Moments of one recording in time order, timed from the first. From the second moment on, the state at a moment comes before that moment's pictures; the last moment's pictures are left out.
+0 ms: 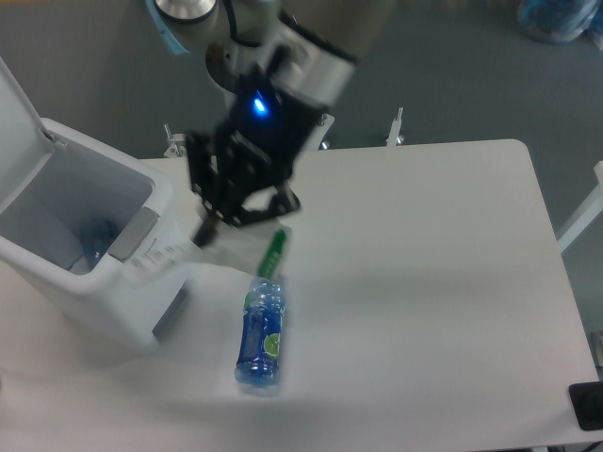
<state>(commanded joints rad) 2.38 -1.72 -1.19 -1.42 0.79 0.93</state>
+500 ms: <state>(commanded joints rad) 2.29 -1.62 -1.33 -1.34 0.77 0.72</state>
